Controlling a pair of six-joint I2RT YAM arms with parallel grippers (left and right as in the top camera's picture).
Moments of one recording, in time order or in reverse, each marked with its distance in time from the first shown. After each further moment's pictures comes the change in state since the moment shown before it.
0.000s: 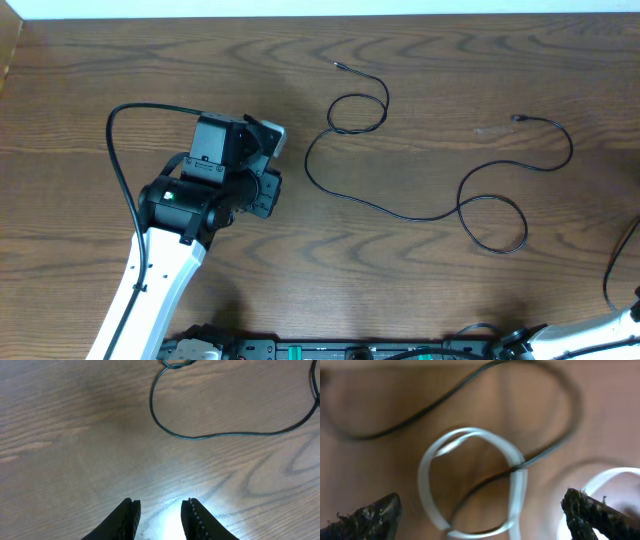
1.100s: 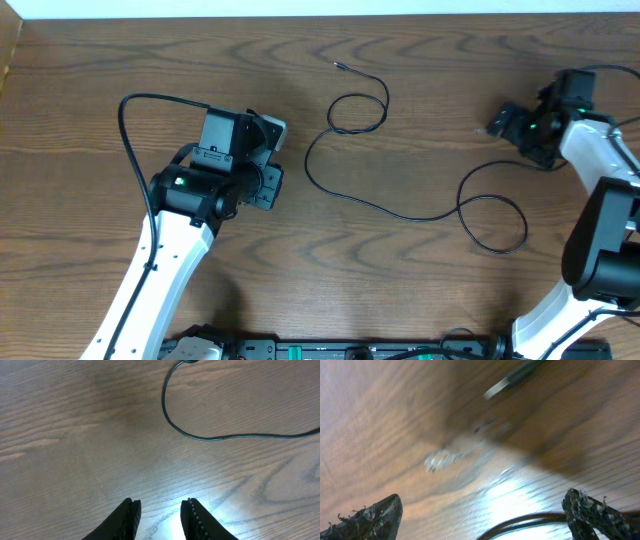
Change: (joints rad) left arm 0.000 0.068 0.000 0.031 -0.051 -0.005; right arm 0.816 0.000 0.000 -0.248 -0.251 -0.143
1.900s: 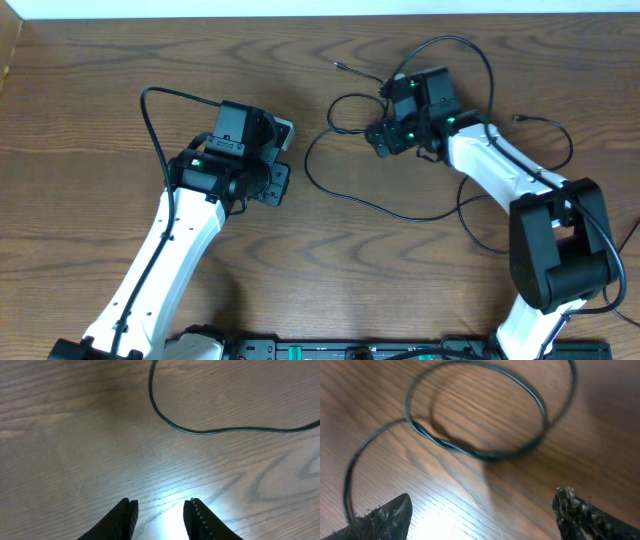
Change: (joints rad) left arm 0.000 0.104 0.000 0.010 0.053 -0.028; right arm 0.529 0.000 0.000 0.229 -0.082 -0.406
